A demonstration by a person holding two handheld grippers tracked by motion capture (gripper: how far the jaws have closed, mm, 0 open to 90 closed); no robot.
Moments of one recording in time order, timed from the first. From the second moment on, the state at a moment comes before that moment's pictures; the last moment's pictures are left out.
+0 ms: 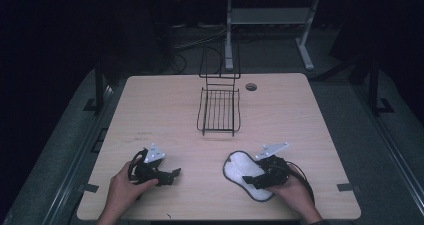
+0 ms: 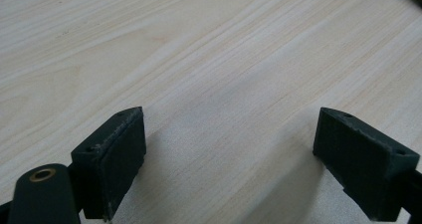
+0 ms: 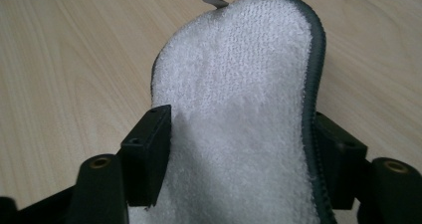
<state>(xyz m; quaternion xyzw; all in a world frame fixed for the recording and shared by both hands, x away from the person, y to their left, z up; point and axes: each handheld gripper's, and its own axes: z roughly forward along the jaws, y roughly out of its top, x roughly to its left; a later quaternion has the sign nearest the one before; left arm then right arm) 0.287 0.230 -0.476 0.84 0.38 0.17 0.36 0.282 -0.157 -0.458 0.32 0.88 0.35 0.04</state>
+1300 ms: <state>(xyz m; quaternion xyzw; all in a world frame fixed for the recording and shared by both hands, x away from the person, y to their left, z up) 0.287 0.230 -0.476 0.84 0.38 0.17 0.36 0.278 -0.180 -0.420 0.32 0.84 0.43 0.04</state>
